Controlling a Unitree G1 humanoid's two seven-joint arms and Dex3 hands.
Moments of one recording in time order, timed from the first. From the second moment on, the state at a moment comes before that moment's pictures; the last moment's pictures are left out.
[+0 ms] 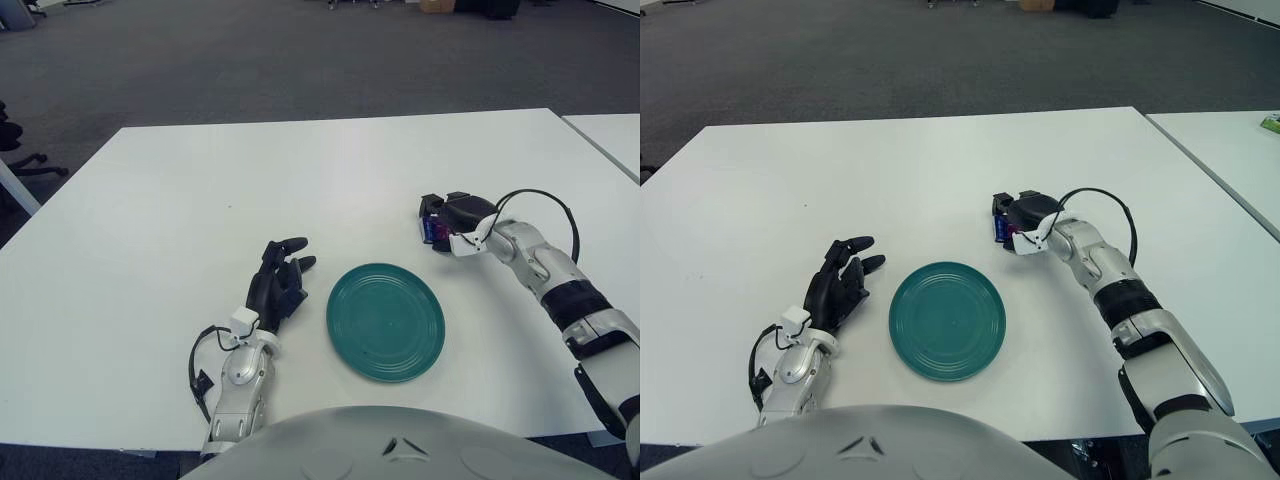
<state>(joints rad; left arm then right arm) 0.36 -0.11 -0.13 -0.04 -0.07 -0.16 -0.05 -0.45 -0.61 0.47 0.59 -0.83 -0.32 0.09</state>
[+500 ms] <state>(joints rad) 0.36 -0.11 -0.12 -0.04 -0.08 -0.16 -0.05 -0.46 -0.66 0.47 0.59 -0.78 -0.41 0.09</state>
